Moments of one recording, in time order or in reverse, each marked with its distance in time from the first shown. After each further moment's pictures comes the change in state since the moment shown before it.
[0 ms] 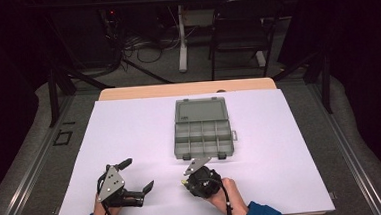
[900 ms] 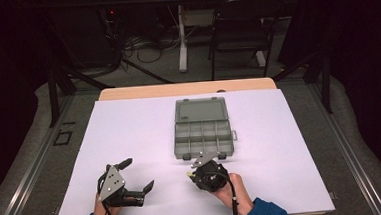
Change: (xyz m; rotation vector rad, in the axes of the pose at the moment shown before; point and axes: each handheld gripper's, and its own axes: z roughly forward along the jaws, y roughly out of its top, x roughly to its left) left arm 0.000 0.000 0.001 0.004 0.003 -0.002; right arm -0.018 -0.001 -0.014 -0.036 -0.042 0.031
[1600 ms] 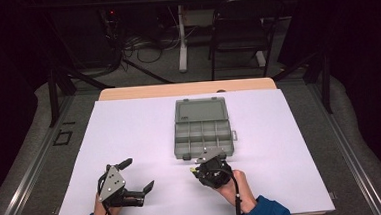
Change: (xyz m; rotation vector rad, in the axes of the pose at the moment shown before) left arm 0.000 0.000 0.000 0.003 0.001 0.003; right arm -0.010 0.002 -0.009 -0.024 -0.026 0.011
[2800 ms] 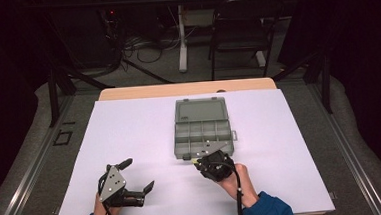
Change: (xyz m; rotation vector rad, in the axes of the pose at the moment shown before) left arm 0.000 0.000 0.000 0.009 0.003 0.008; right arm -0.012 0.010 -0.008 -0.049 -0.042 -0.003
